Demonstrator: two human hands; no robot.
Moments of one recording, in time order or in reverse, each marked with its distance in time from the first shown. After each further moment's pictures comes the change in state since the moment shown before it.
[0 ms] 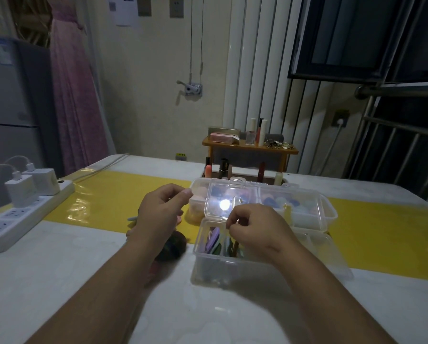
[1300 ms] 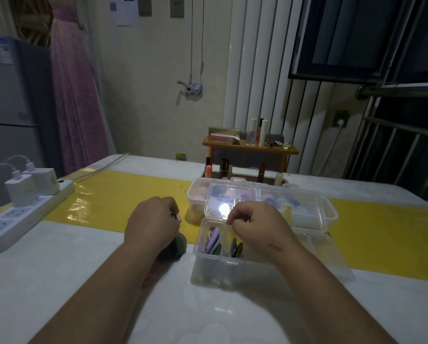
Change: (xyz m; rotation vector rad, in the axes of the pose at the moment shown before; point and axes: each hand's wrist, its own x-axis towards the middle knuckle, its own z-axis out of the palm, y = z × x) left_hand 0.013 -0.023 -0.015 1.014 -0.050 0.076; right_hand -0.003 -0.002 0.000 0.106 0.076 -0.023
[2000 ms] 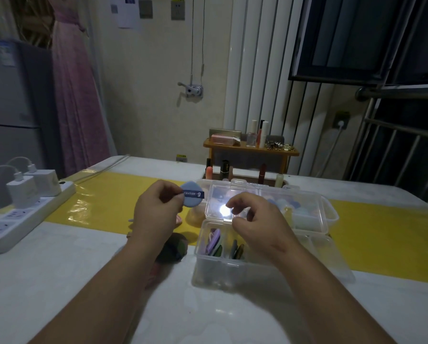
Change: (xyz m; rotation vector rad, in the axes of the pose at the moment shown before) left_hand -0.005 0.020 -0.008 -0.944 0.187 -0.160; right_hand 0.000 -0.002 0.000 0.159 0.070 -0.050
